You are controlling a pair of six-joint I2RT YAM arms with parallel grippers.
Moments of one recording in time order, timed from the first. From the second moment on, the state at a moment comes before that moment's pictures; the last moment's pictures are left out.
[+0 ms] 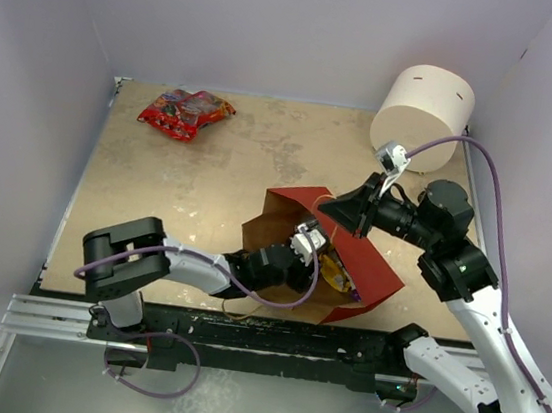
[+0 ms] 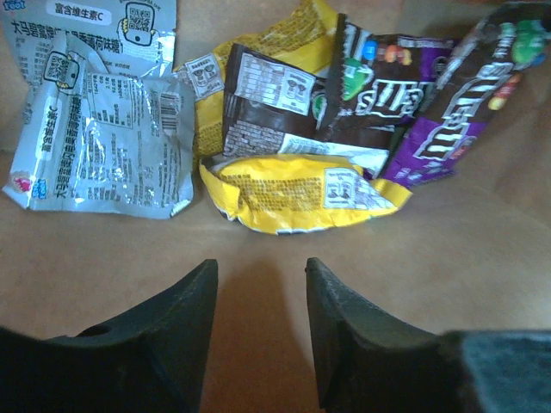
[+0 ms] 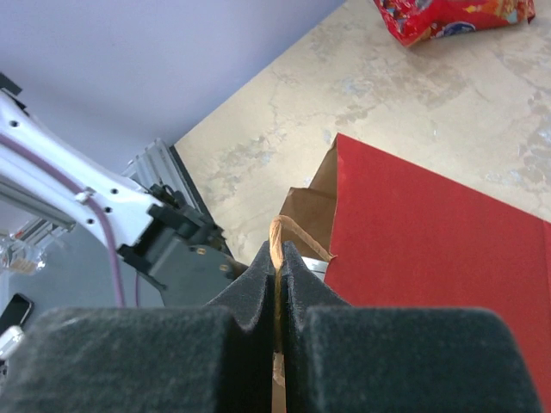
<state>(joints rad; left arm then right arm) -1.20 1.65 0.66 0.60 -0.22 -0.26 0.51 0.85 1.05 -0.36 -0.56 0.32</state>
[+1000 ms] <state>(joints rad) -1.14 1.88 0.87 0.63 -0.14 -0.20 0.51 0.89 1.06 -0.43 -0.51 0.23</state>
